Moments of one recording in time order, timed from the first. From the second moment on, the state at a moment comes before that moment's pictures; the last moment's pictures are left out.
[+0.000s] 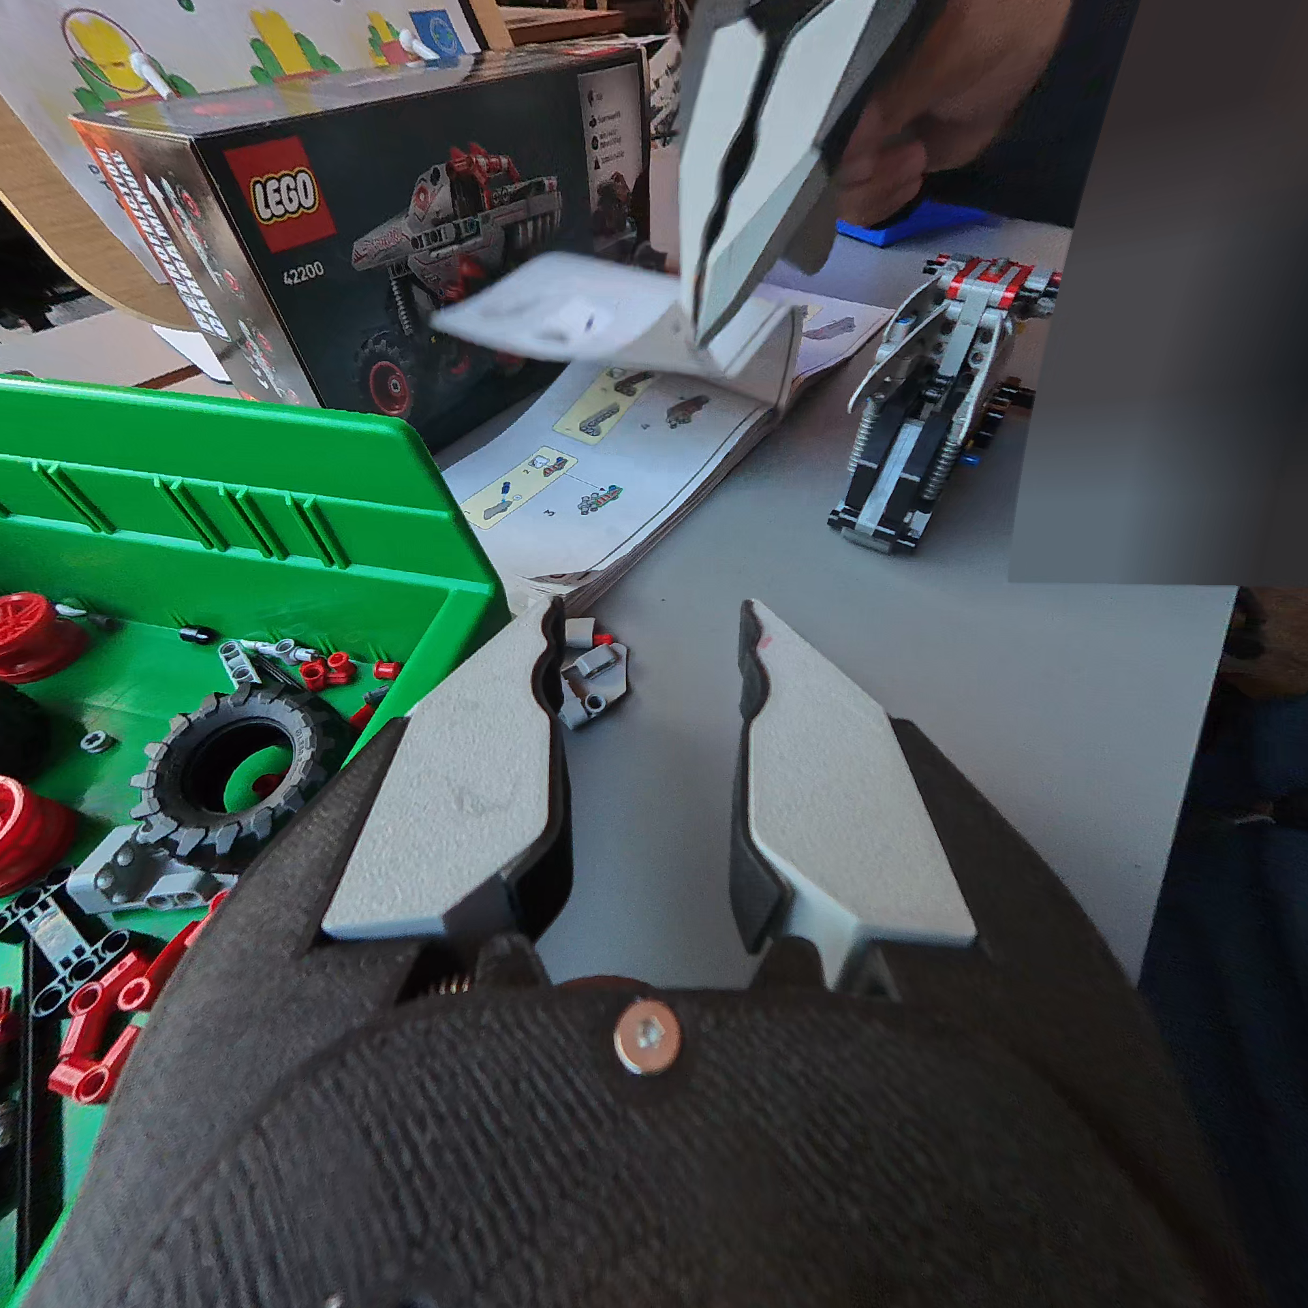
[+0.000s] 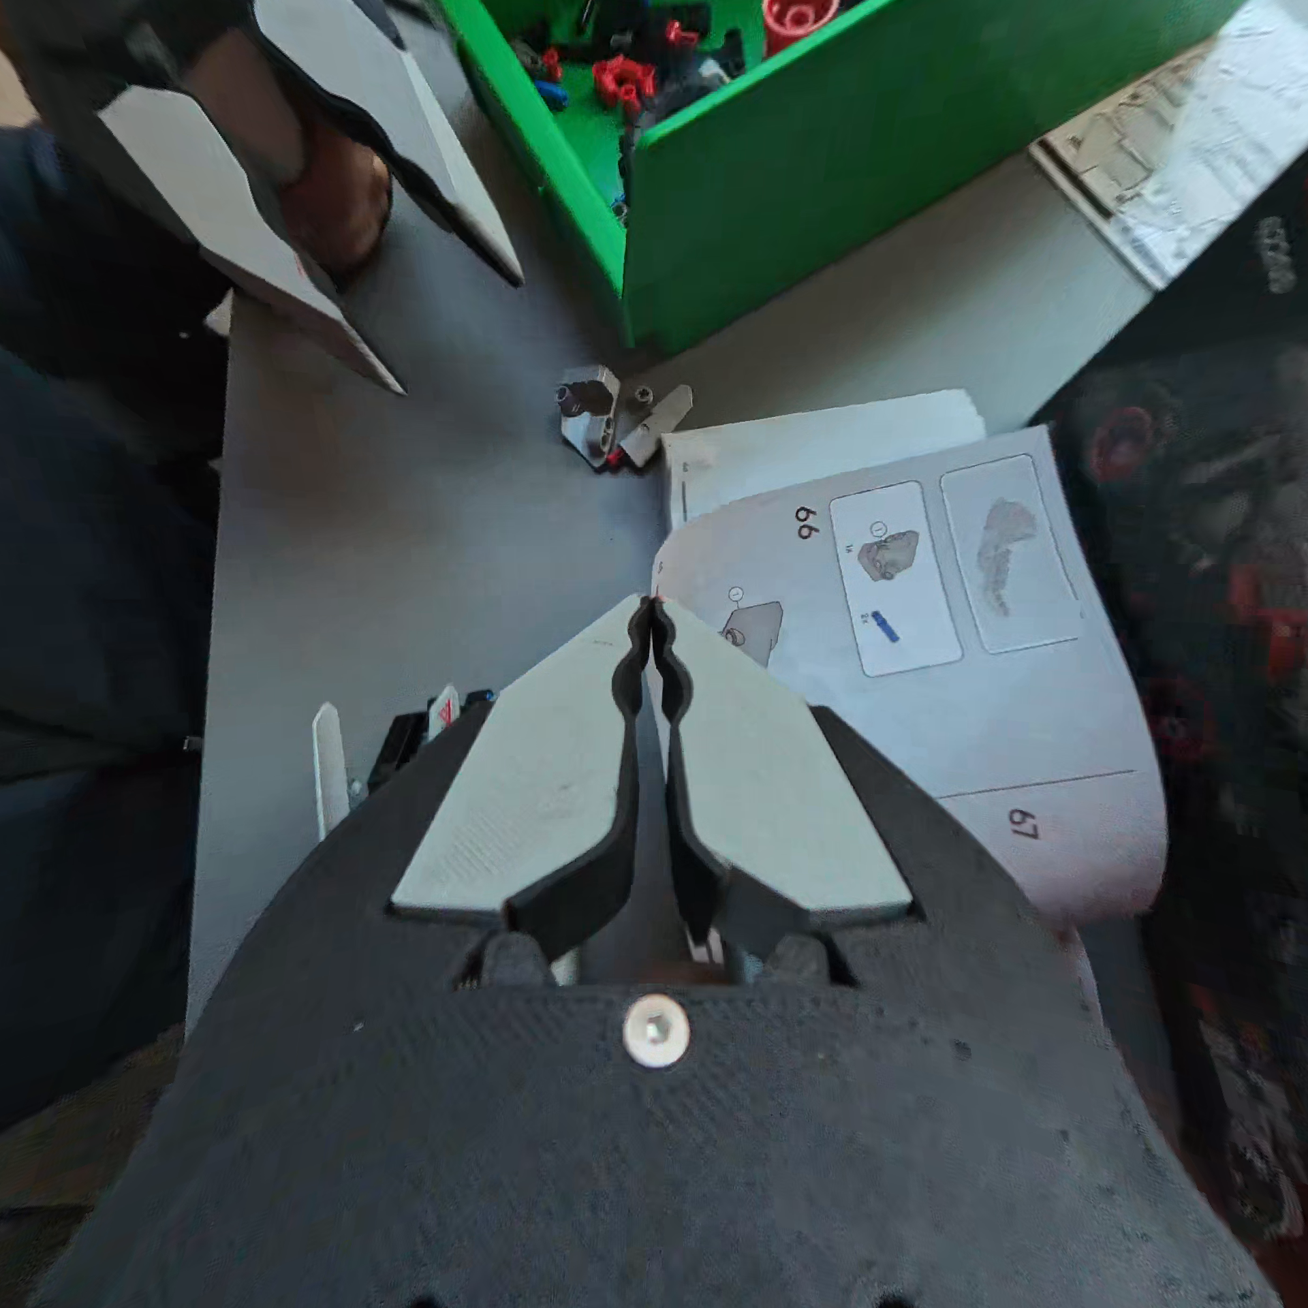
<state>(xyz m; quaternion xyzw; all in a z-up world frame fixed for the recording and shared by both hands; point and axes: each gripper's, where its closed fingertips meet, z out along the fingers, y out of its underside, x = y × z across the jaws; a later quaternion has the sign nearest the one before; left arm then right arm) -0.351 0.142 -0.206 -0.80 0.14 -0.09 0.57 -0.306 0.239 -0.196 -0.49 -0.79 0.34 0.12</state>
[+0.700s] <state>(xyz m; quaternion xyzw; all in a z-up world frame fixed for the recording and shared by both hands) -0.356 0.141 -0.205 -0.80 0.13 -0.07 0.58 -0.210 0.320 -0.136 -0.57 -0.61 0.48 0.27</state>
